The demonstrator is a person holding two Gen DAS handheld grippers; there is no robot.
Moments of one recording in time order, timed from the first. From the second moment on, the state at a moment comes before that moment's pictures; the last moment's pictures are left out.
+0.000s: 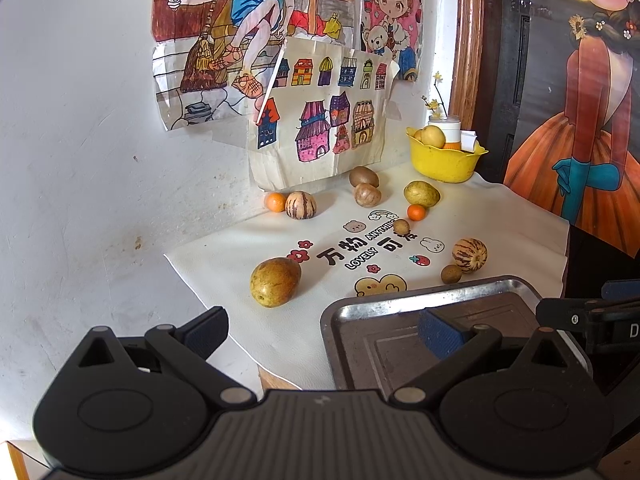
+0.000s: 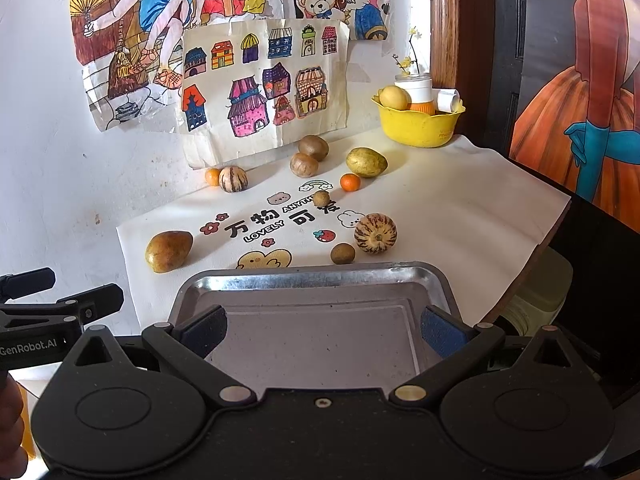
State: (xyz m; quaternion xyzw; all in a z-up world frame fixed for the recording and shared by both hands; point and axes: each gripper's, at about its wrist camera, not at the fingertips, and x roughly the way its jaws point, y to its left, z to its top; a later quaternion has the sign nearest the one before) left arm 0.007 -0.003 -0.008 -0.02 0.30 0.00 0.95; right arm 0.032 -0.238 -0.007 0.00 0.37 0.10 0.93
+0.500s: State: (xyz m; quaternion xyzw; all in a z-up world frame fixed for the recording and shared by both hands) left arm 0.014 -0.007 -0.010 -0.02 0.31 0.00 0.95; right arm 0.036 -0.238 -0.008 0.00 0.37 0.10 0.93
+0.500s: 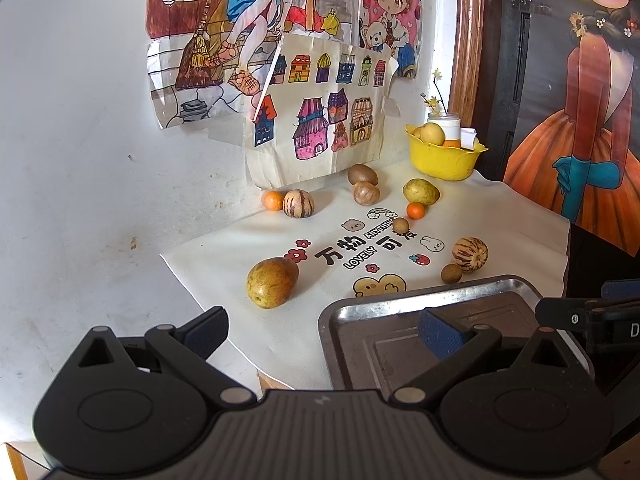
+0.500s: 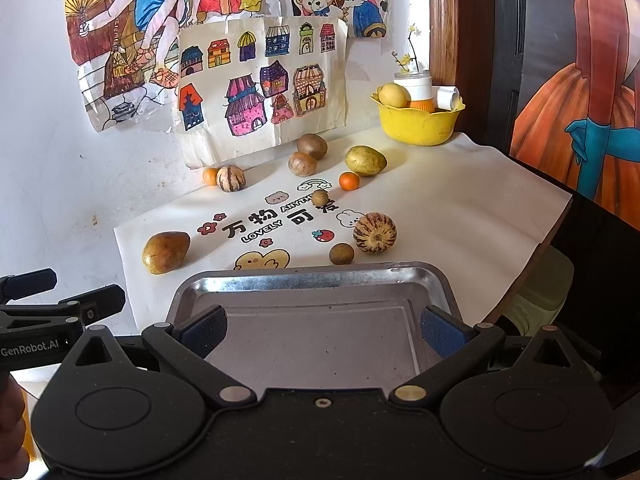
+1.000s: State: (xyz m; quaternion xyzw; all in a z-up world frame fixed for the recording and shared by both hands) left arm 0.044 0.016 -0.032 -0.05 0.34 0.00 0.94; right arm 0.057 -0.249 -0.010 0.05 0.35 0.11 0.93
